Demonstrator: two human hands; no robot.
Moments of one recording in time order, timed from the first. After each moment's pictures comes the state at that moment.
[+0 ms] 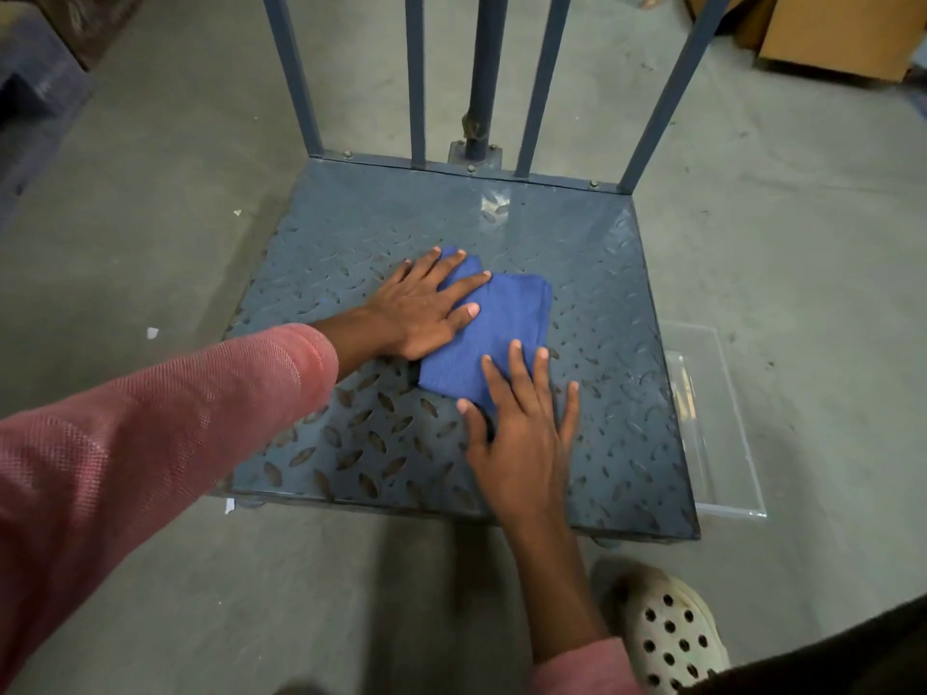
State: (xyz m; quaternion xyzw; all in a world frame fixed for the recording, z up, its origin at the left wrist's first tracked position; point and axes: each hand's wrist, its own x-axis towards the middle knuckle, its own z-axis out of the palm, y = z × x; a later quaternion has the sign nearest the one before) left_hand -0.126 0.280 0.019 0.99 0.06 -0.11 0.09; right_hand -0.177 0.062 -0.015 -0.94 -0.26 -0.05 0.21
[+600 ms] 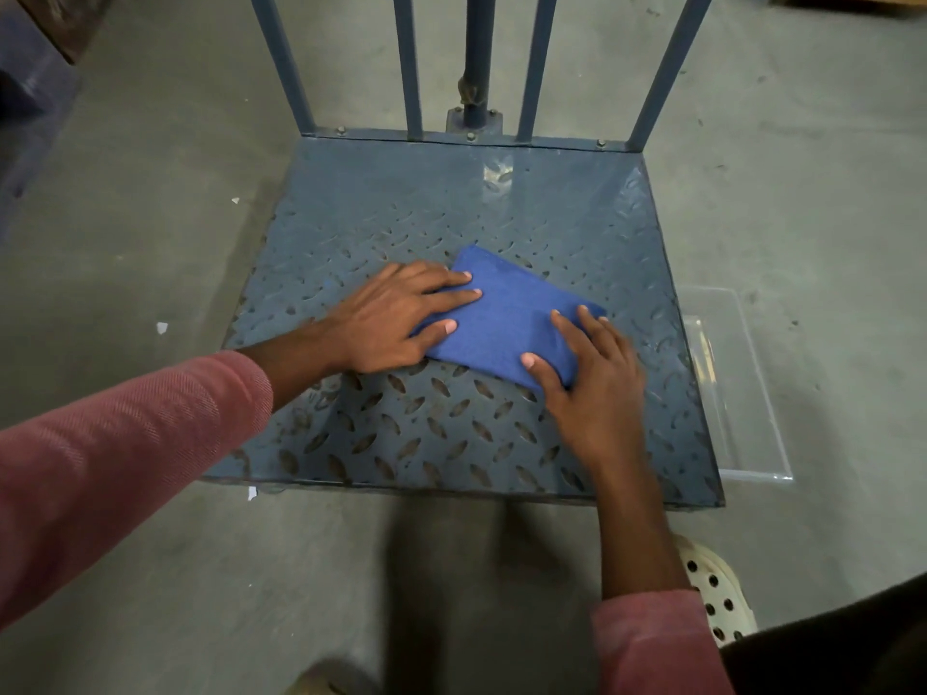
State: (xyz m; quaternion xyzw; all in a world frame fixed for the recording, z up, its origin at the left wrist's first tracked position) left_hand -0.177 0.302 0.010 0.99 -0.12 0.03 0.11; right_hand -0.127 0.028 -0.002 -0.93 -0.21 0.02 0.30
